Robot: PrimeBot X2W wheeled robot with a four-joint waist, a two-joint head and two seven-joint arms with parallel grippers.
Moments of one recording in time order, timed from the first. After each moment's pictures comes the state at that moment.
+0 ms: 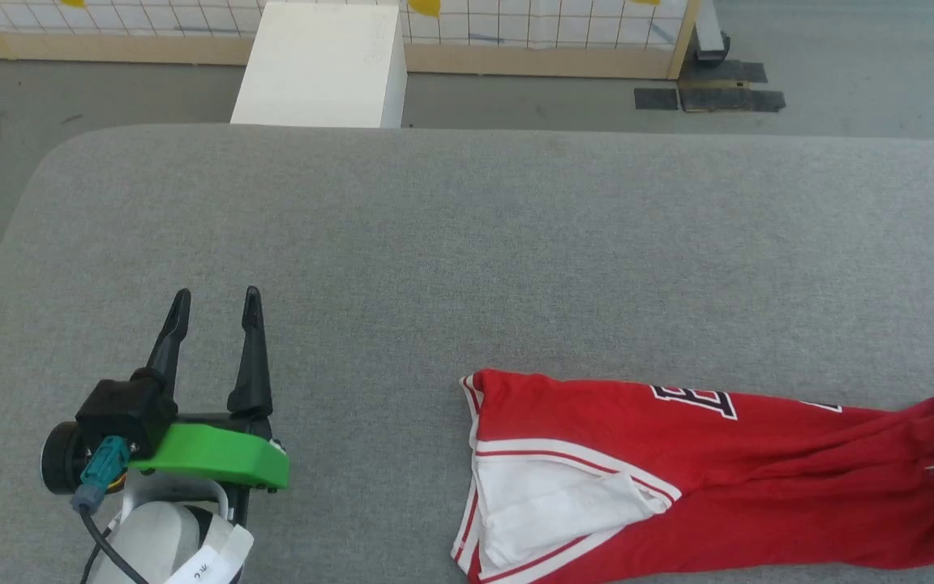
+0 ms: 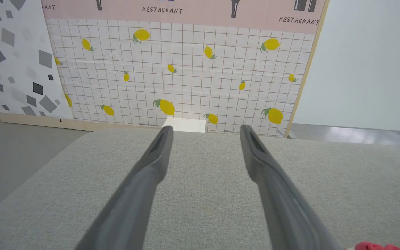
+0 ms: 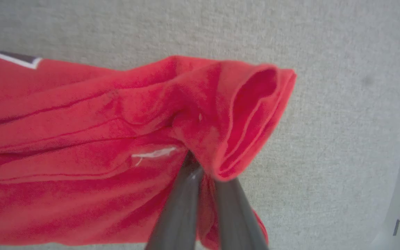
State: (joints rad) left arm -0.13 0.24 -0.16 0.04 -0.34 0.07 -0.25; right arm -0.22 -0.58 -0.01 0.44 0.38 0.13 0.75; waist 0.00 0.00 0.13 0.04
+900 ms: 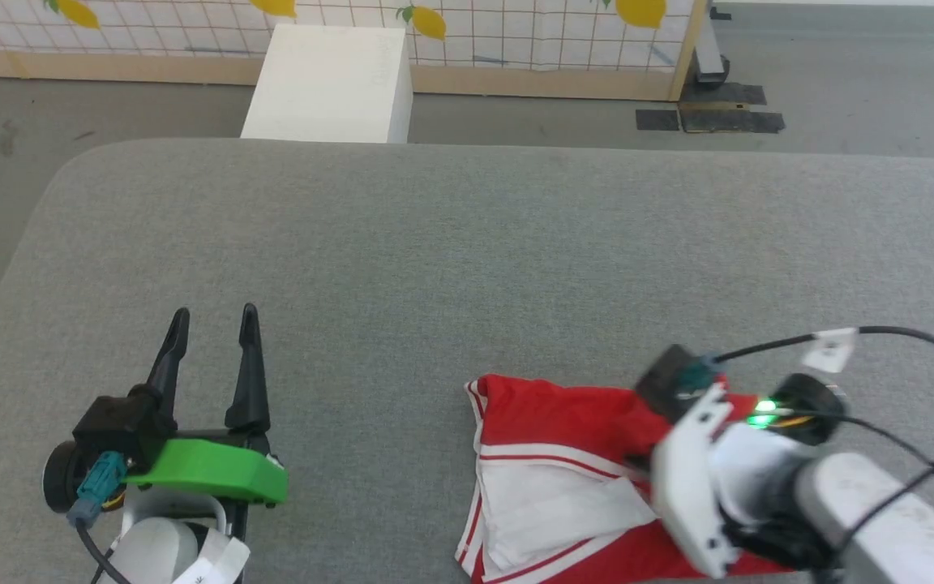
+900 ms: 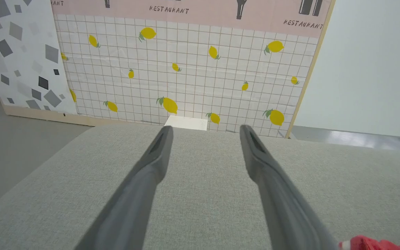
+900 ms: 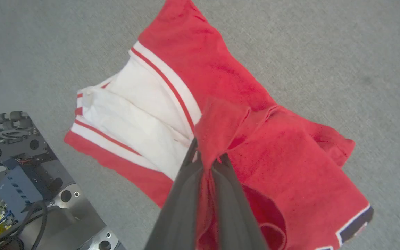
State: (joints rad) left arm -0.10 0.22 -0.13 0.05 -0.34 0.04 -0.25; right arm -0.35 -0.48 0.64 -0.03 0.55 0.13 0.80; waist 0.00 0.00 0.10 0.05
